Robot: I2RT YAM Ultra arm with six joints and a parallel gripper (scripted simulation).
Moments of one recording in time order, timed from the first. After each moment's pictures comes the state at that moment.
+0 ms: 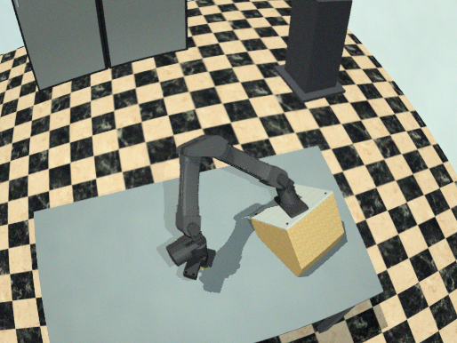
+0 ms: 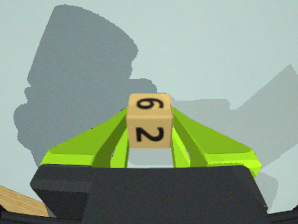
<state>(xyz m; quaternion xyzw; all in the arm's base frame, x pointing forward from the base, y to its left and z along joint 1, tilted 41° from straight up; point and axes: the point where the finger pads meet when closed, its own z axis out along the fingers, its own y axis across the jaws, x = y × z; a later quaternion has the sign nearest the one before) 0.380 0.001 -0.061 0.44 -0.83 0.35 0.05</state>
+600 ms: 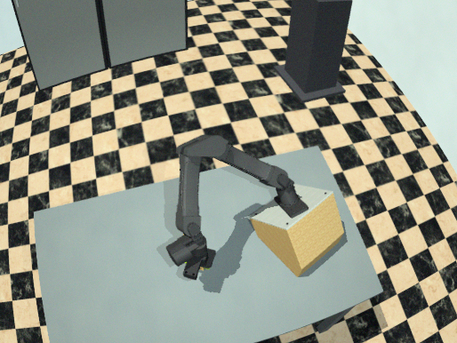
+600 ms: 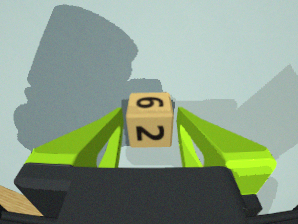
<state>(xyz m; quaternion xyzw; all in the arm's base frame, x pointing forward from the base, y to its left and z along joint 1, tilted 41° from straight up) 0.380 0.001 -0.061 0.44 -0.83 0.35 0.05</state>
